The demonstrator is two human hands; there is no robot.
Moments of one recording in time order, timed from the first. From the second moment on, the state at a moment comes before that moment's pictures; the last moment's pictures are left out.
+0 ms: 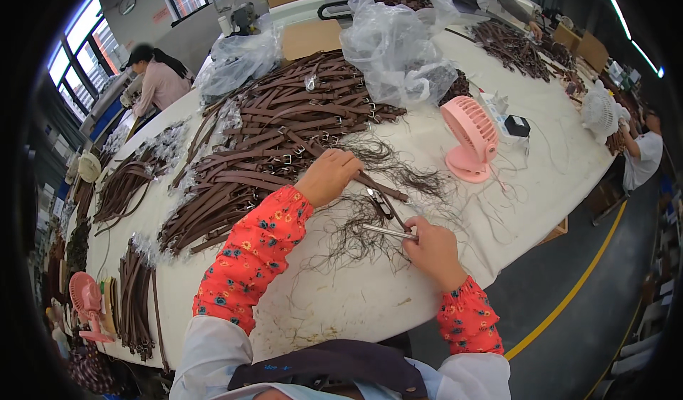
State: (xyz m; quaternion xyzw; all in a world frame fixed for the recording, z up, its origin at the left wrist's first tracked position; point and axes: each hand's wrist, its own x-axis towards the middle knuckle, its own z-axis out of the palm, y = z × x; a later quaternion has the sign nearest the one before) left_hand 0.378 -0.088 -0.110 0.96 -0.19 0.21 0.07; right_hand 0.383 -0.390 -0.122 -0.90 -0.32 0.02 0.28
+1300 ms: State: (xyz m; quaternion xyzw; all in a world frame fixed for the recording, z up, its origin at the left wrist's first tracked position) left_hand 0.144 -0.103 -0.024 0.94 0.08 0.30 0.17; right_hand 0.324 -0.337 -0.130 -0.74 -0.50 0.04 0.44
